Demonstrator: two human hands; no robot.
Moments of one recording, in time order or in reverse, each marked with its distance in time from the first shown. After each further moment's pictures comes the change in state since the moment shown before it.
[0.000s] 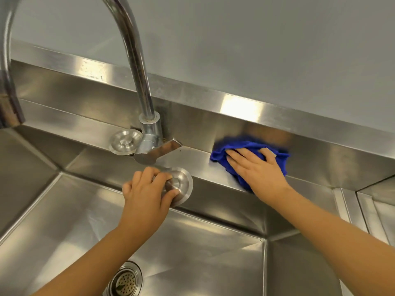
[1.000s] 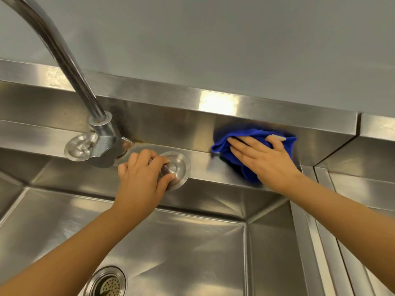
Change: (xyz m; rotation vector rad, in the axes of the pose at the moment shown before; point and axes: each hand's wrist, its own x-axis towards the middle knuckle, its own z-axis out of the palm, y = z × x) left_hand 0.036 0.065 0.002 0.007 -0.089 0.155; right_hand -0.073 0.066 -0.001 0.078 0.085 0.044
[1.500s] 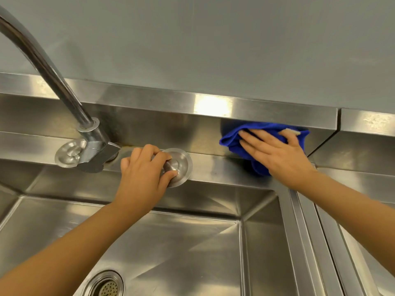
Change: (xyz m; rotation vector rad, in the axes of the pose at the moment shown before) left_hand 0.013 0.024 -0.005 0.030 -0.011 0.087; right_hand -0.035 0.035 -0.003 0.031 0.002 0.057
